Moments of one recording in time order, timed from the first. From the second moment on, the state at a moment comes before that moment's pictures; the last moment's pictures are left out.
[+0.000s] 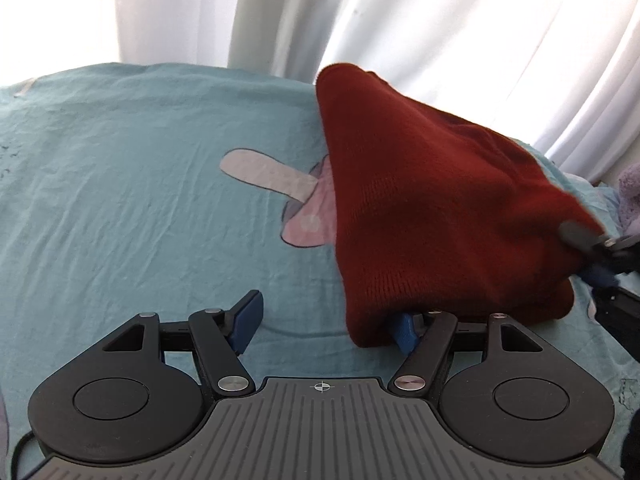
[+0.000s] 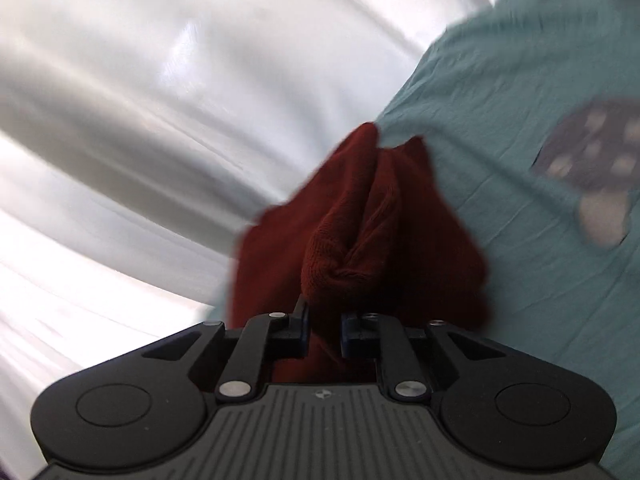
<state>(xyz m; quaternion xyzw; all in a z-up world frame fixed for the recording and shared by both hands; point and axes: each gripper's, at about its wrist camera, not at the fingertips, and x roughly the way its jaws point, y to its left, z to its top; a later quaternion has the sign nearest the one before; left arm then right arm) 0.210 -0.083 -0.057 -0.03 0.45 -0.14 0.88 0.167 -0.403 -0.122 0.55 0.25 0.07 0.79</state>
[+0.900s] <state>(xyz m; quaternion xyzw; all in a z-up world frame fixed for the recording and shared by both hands) 0.219 -0.036 -0.005 -0.06 0.43 -0.09 0.90 0.183 -0.438 -0.090 0.41 0.31 0.02 0.86</state>
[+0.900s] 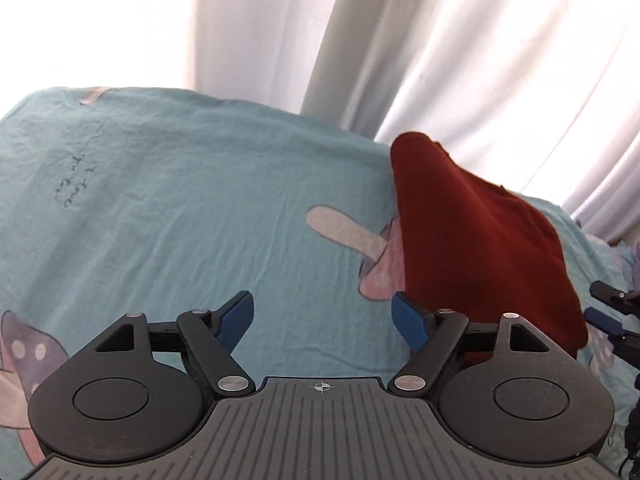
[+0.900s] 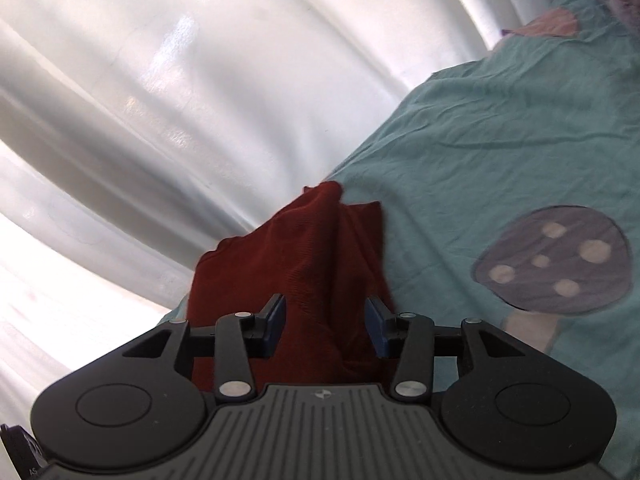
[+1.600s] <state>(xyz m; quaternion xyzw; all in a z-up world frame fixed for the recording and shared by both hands) 0.256 -0.083 -0.008 -0.04 0.41 -0.10 0.91 0.221 -0.416 -0.087 0.20 0.36 -0.08 0.91</state>
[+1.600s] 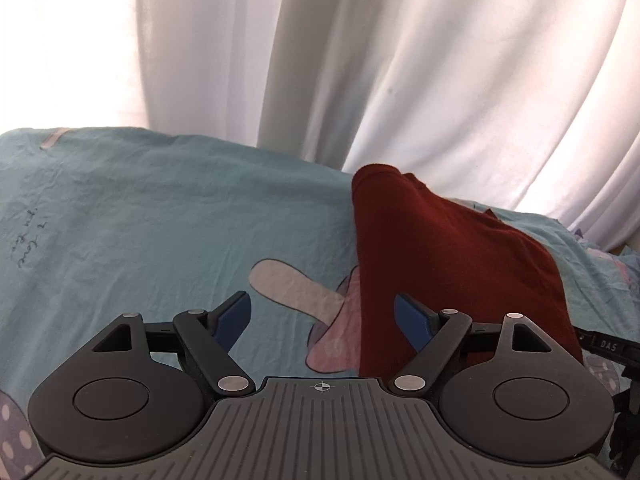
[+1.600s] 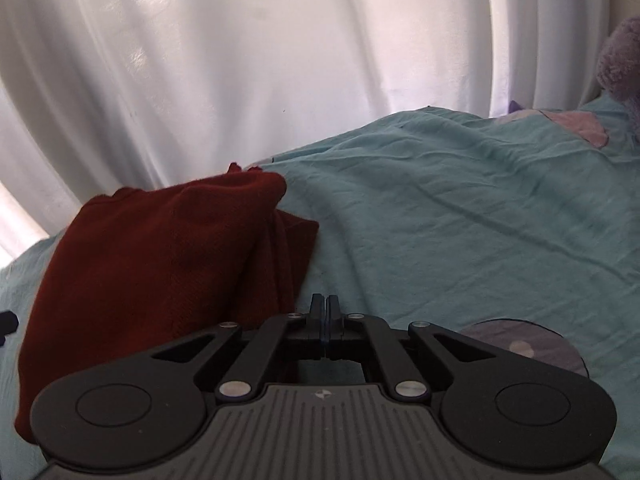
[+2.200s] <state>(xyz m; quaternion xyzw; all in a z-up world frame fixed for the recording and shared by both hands) 0.355 -0.179 -0.034 -0.06 0.37 -0.06 0.93 0.360 -0.377 -0.090 0.21 0.34 -0.01 0.92</state>
